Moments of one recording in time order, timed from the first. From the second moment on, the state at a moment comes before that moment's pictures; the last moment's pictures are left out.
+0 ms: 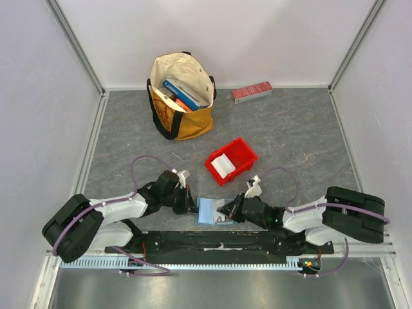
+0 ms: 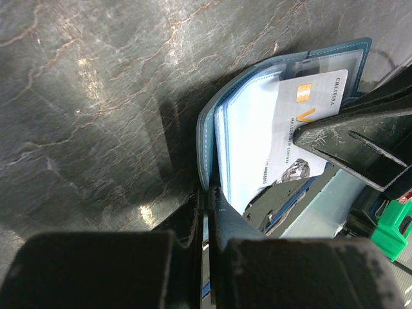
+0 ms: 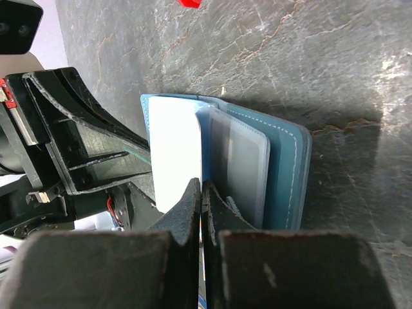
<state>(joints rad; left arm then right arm) -0.72 1.21 0.29 0.06 0.42 -0.85 1.21 1.38 0.16 0.70 0.28 1.38</state>
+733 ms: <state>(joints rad) -0.72 1.20 0.27 0.09 0.42 -0.87 1.20 1.45 0.22 0.67 0.25 1.39</state>
